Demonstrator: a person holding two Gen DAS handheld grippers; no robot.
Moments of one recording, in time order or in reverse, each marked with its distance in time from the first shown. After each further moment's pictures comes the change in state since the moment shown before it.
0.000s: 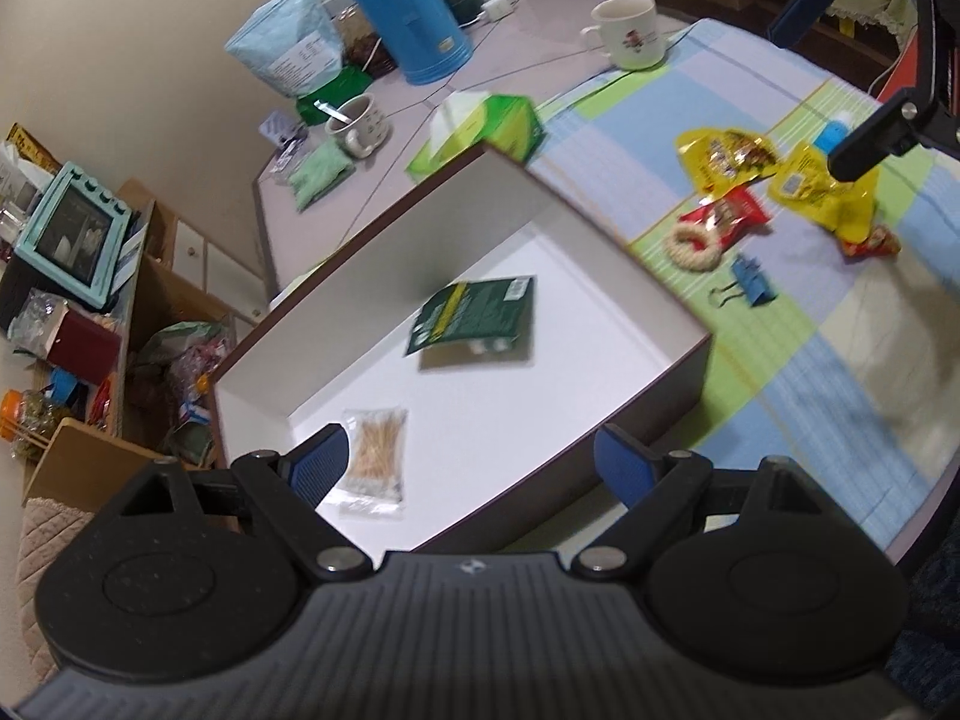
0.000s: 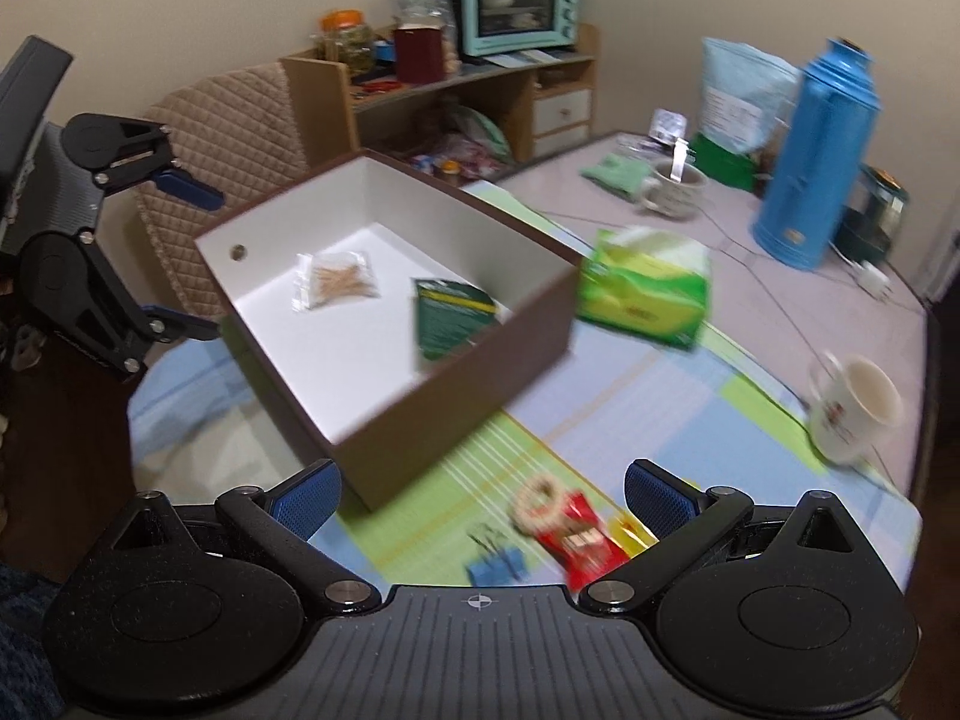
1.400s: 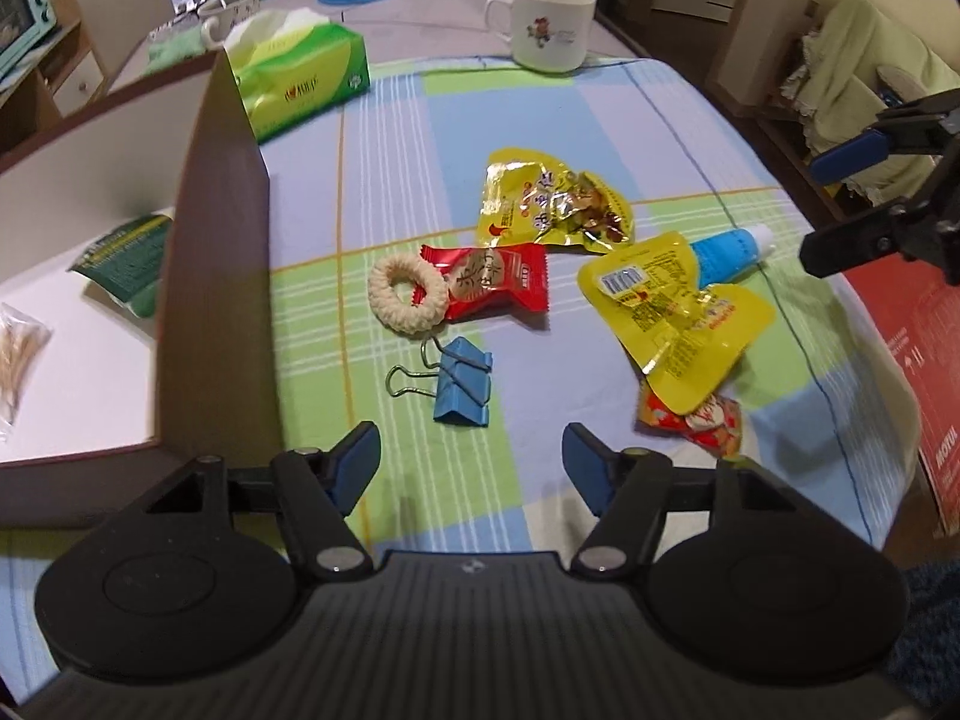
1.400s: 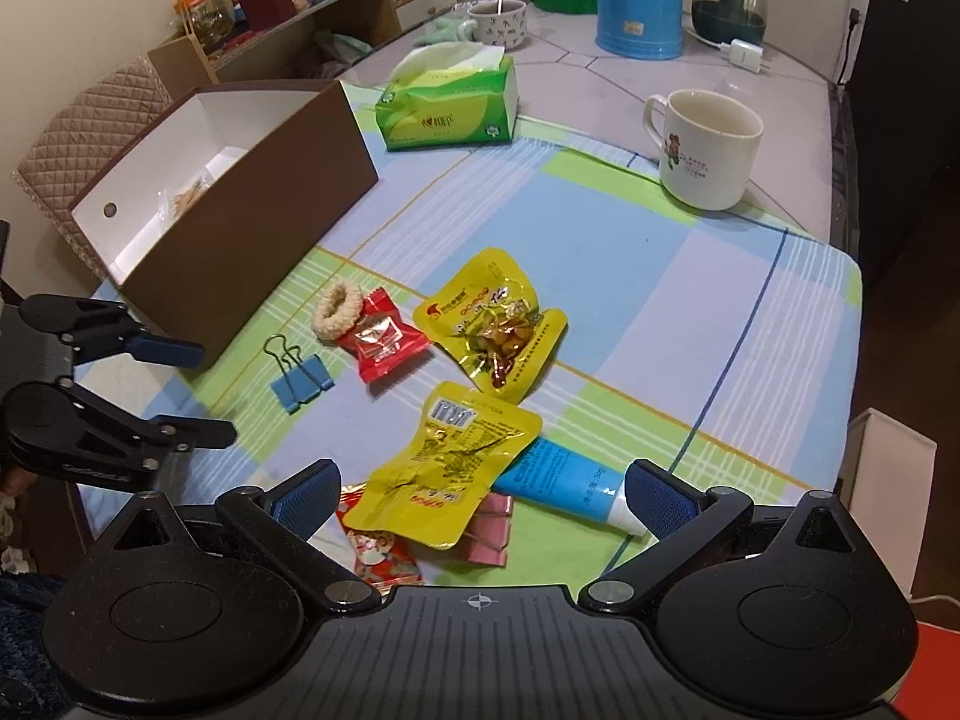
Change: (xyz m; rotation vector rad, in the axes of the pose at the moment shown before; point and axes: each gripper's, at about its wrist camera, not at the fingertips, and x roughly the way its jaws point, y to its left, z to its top) left arm 0.104 -0.143 0.056 -0.452 0.055 -0.267; right arm 0.004 -0.137 -0.098 0.242 0.163 0.008
